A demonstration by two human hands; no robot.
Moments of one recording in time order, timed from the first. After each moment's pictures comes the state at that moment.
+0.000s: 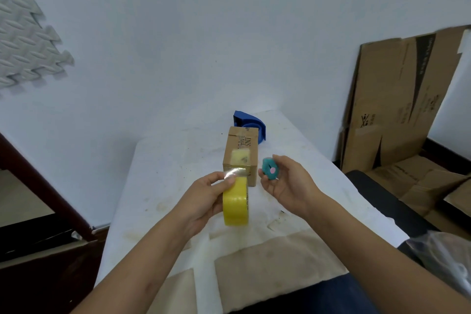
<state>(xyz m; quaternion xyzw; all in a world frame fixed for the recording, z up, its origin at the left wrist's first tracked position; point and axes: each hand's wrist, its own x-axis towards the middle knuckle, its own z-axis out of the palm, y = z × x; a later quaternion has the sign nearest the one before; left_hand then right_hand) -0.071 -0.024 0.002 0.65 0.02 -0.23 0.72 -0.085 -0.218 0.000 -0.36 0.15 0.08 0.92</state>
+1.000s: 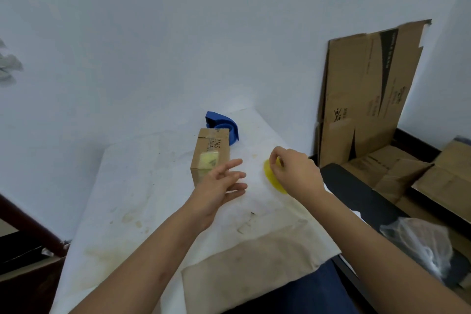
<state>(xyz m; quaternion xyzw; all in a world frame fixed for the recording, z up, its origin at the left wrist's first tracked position) -0.066 -0.108 -0.004 0.67 -0.03 -0.21 0.71 -0.087 -0.299 -0.014 -0.95 0.10 -0.16 0.23</state>
